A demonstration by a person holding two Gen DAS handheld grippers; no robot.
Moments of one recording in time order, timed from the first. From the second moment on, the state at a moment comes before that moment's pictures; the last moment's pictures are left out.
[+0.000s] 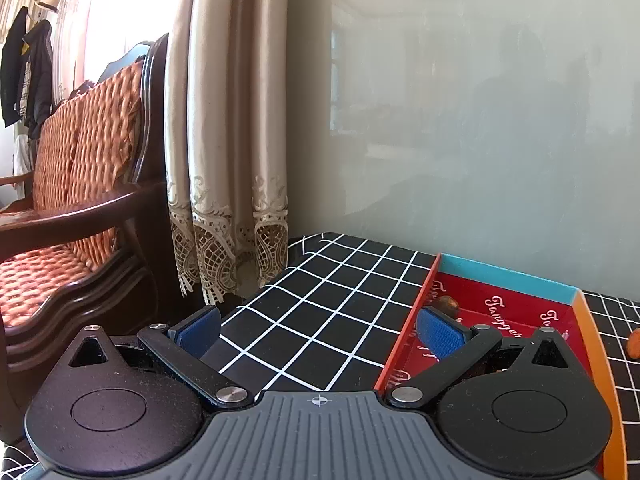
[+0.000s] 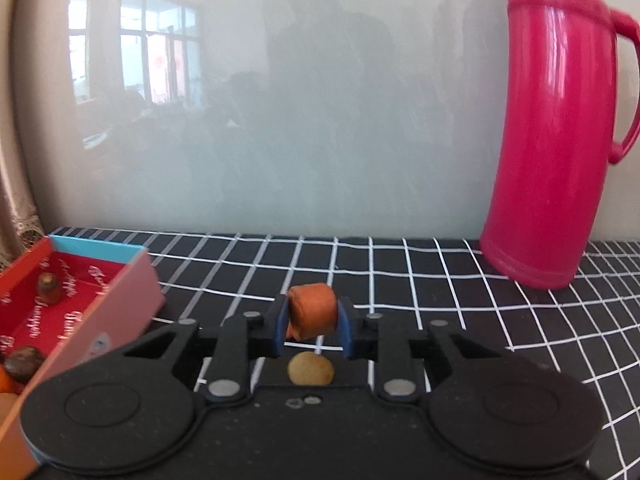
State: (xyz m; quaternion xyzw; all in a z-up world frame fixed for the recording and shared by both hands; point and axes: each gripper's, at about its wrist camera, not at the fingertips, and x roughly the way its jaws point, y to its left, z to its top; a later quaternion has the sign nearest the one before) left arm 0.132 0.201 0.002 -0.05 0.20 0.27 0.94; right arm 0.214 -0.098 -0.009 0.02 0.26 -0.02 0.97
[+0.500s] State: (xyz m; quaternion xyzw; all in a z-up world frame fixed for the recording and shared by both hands) left arm 0.096 0.208 0.011 -0.03 0.20 0.27 0.94; right arm 0.182 -0.040 0.021 0.01 0.23 0.04 0.97
